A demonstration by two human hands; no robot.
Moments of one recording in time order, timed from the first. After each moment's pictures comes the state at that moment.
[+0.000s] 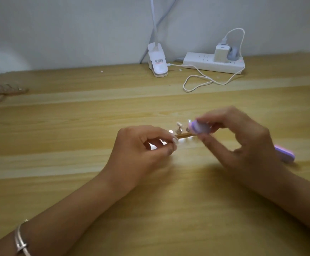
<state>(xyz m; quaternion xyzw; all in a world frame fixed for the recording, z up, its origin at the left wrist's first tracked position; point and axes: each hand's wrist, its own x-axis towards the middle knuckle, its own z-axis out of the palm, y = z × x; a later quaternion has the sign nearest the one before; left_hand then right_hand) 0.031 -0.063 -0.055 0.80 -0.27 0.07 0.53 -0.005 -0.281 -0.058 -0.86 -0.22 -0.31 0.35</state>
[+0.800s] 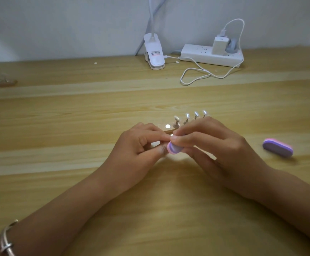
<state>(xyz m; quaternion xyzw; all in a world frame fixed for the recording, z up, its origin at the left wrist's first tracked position) 0.028 -0.060 -0.058 0.82 -0.30 0.00 0.49 -0.006 -0.269 -0.066 -0.86 -0.35 -0.25 0.27</state>
